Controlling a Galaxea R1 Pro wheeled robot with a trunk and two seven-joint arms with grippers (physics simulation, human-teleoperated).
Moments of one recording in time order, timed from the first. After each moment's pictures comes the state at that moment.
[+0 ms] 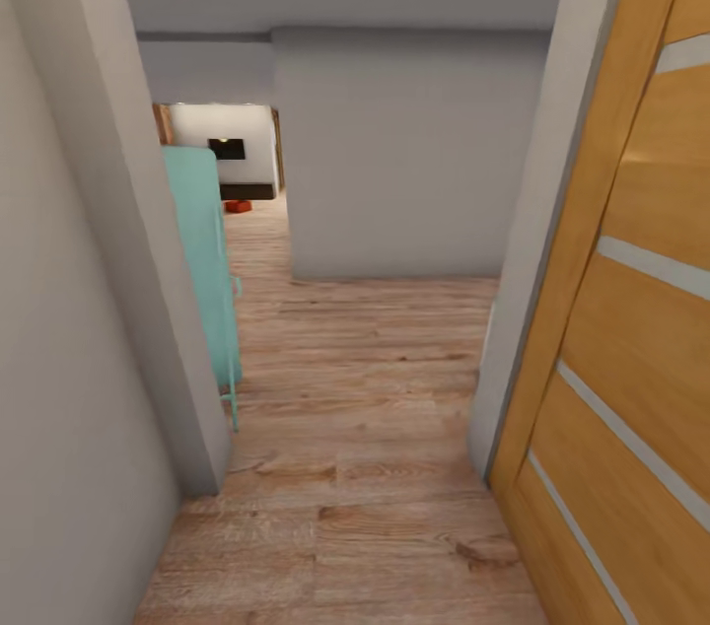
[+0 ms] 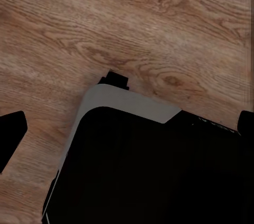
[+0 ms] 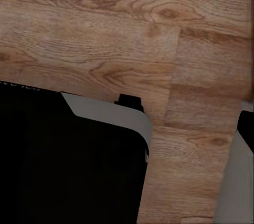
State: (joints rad) left arm -0.23 -0.01 -0.01 0.00 0.39 -0.02 0.11; right arm -0.21 0.03 0.29 0.03 -0.08 -0.13 -0.05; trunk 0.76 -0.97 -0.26
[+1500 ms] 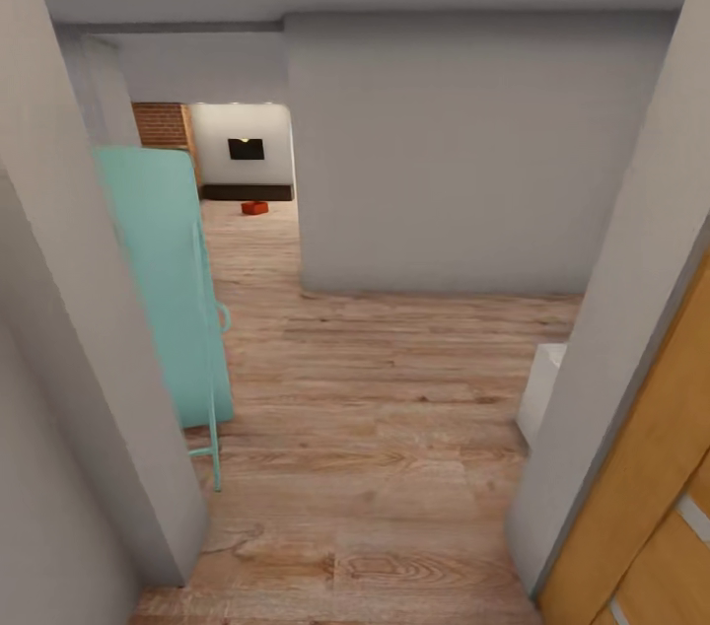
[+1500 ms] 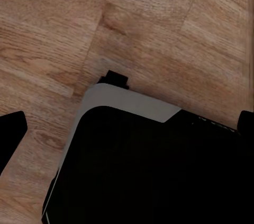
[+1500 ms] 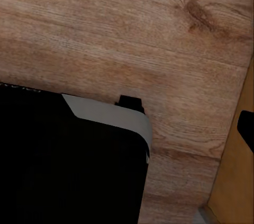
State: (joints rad) left arm -0.23 -0.02 -0.01 0.00 0.39 -0.02 0.11; right arm -0.21 0.04 0.28 0.03 -0.08 -0.14 -0.05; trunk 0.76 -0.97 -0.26
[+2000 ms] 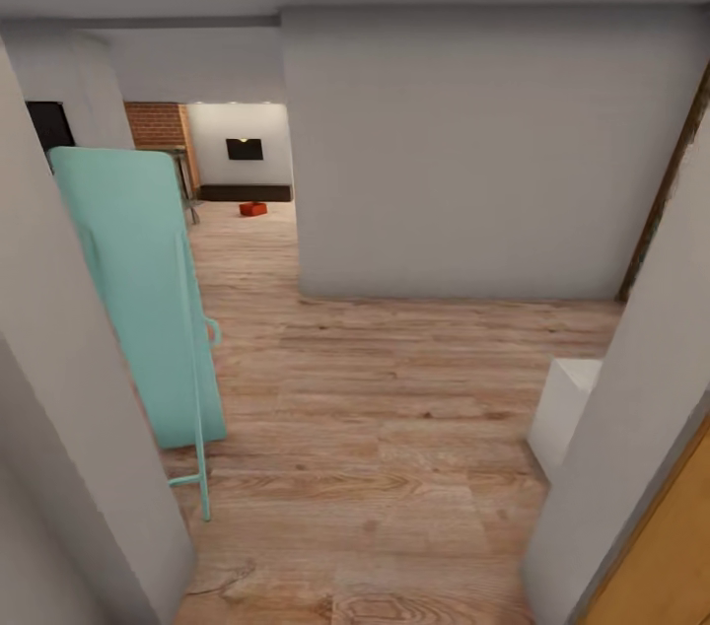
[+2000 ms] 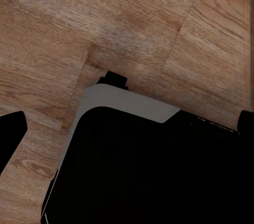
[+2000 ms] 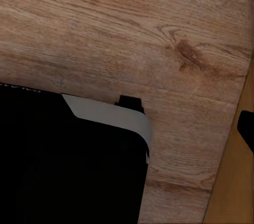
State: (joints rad) left arm -0.23 -0.02 -0.01 0.00 0.38 -0.02 0.11; right arm -0.21 0.03 0.28 0.03 -0.08 -0.14 -0.05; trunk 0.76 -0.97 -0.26
